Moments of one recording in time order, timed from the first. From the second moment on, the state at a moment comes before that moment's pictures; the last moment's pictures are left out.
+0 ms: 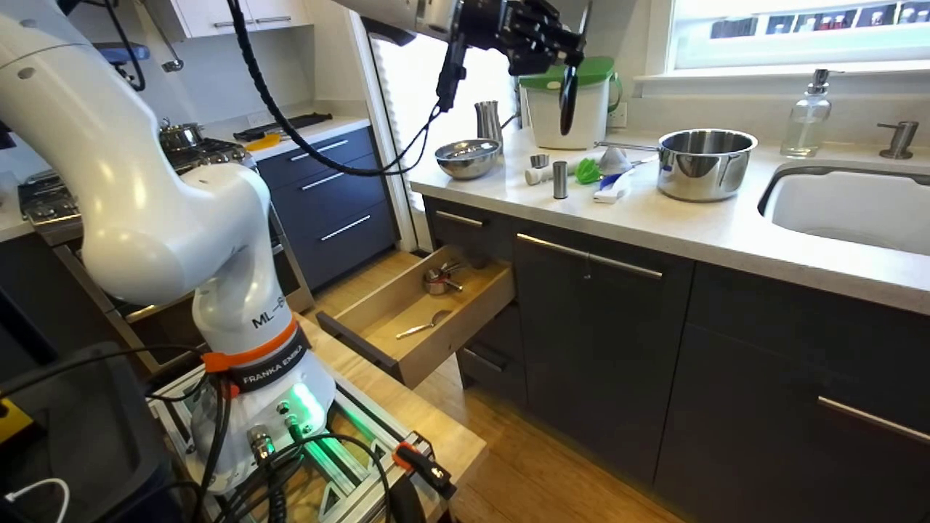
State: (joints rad) arm 2.34 0.36 -2.51 -2.36 1.83 3.62 -0.64
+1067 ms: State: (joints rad) arm 2.31 -0.05 -2.61 -1.99 2.16 3.73 -1.22
